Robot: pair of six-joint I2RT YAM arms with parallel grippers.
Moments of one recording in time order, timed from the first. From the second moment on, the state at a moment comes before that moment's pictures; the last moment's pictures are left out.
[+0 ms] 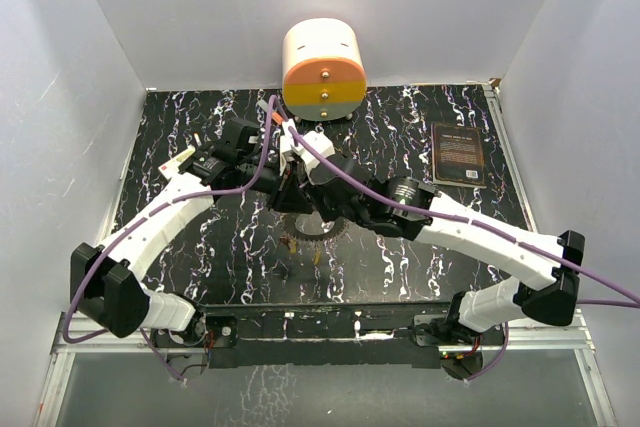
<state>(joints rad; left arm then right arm) -0.50 1.36 1.17 -0.62 1.02 0.30 1.12 1.38 1.45 -0.72 0.36 0.21</state>
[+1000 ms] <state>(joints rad) -0.51 1.34 1.23 -0.72 0.98 0.47 0.88 1.33 1.45 -0.83 -0.01 0.21</state>
